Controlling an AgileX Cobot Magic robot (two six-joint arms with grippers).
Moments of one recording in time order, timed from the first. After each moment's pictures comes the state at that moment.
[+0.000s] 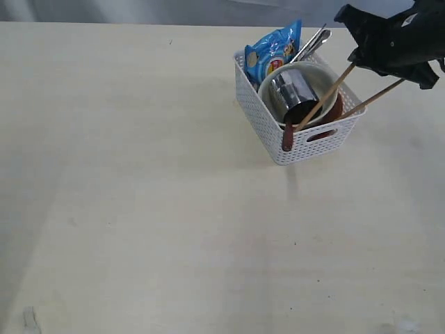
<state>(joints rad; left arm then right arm) 0.21 0.00 0.00 0.38 0.37 -0.58 0.14 1.72 -1.00 0.22 0.17 0.43</state>
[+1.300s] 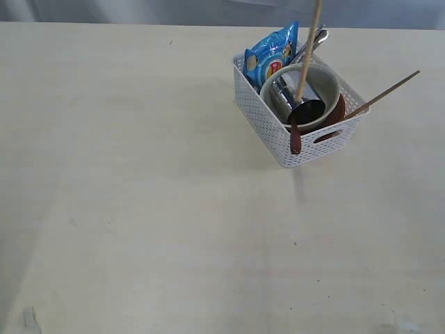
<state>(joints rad) 0.21 0.00 0.00 0.38 0.37 -0.58 0.34 1.55 -1.39 0.11 0.63 0.33</state>
